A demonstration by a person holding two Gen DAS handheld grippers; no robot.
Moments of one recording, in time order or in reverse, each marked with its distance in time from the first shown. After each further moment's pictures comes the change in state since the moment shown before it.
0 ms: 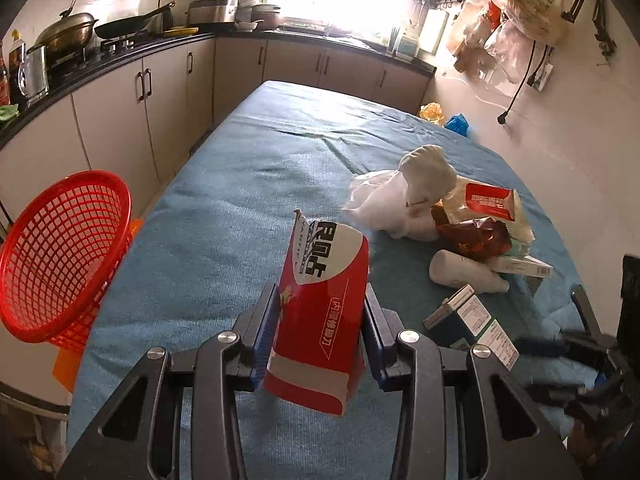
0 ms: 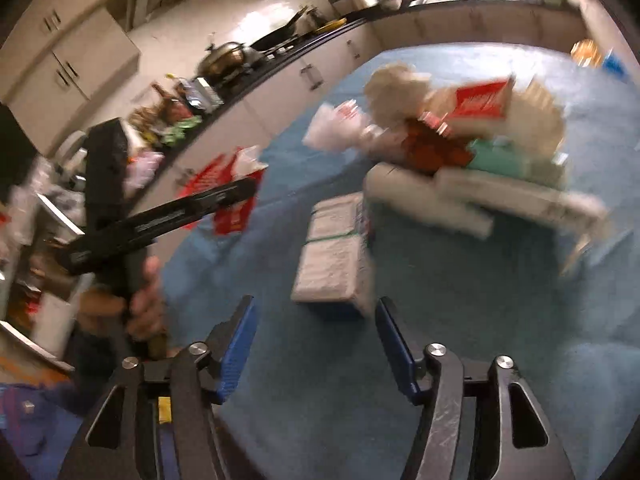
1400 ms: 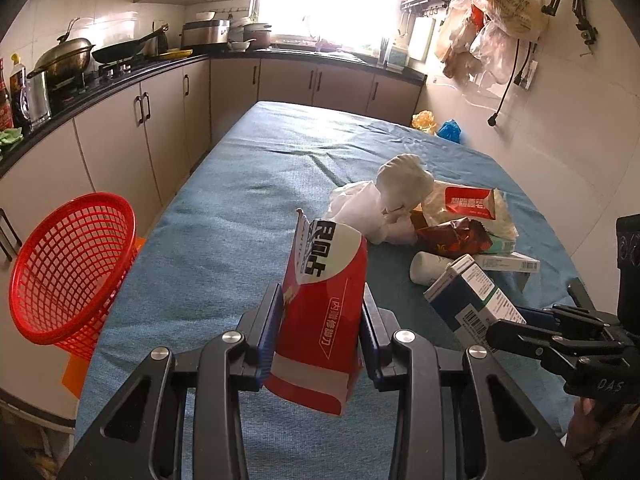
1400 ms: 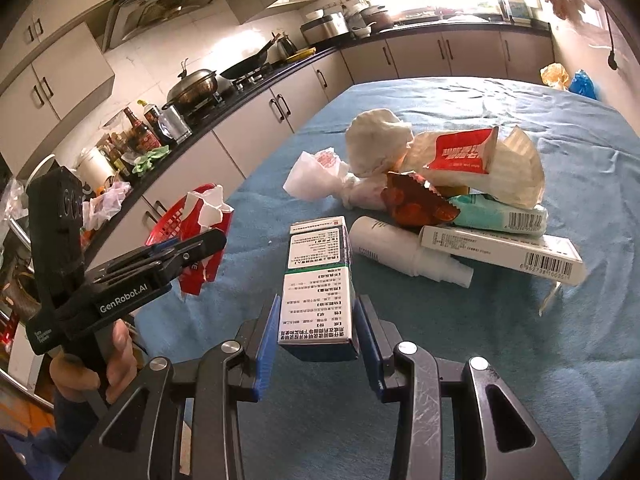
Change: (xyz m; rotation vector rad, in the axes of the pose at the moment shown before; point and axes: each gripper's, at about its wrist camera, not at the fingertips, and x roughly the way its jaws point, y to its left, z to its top) left arm -0.020 -0.022 -0.005 0.051 -0.056 0.023; right arm 0.002 0.010 0.017 0.045 -0.095 -0.087
